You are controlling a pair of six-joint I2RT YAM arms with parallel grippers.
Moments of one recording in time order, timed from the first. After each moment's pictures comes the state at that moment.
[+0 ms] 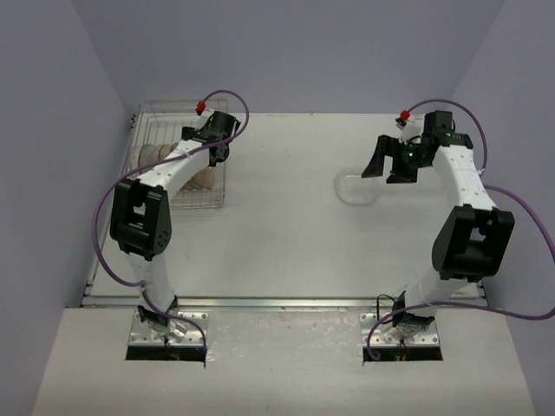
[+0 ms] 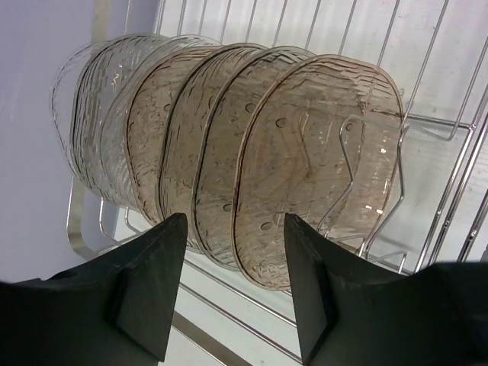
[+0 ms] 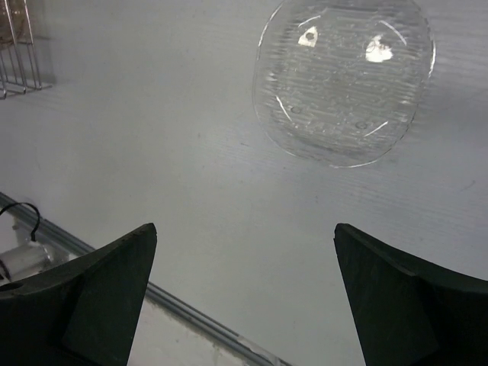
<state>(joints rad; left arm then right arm) -0.28 1.89 1.55 -0.66 -0.82 -0.18 -0.16 1.68 1.43 -0.85 -0.57 -0.03</state>
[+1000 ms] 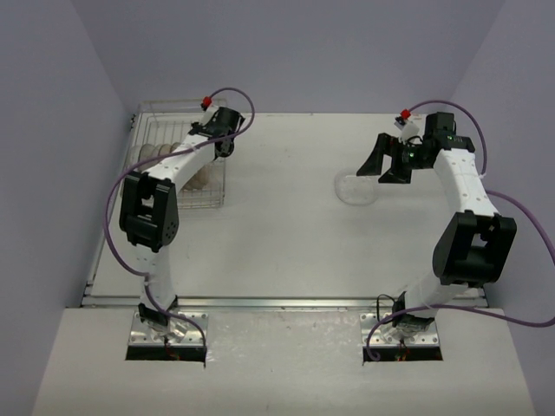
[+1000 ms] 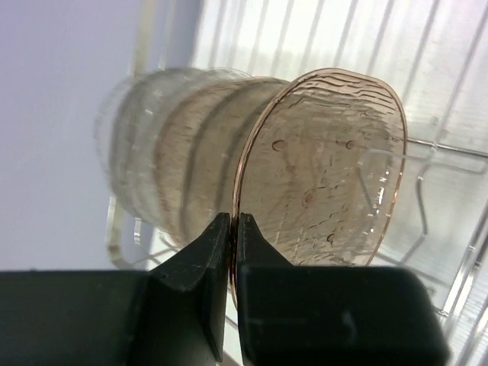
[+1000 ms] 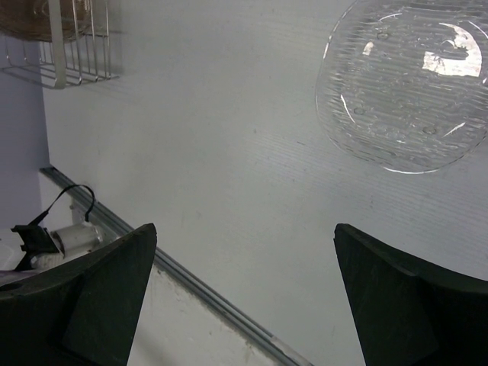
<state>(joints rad) -0.27 1.99 1.66 -0.68 -0.92 -0.11 -0.16 1.64 1.39 -0.83 -0.72 0.02</state>
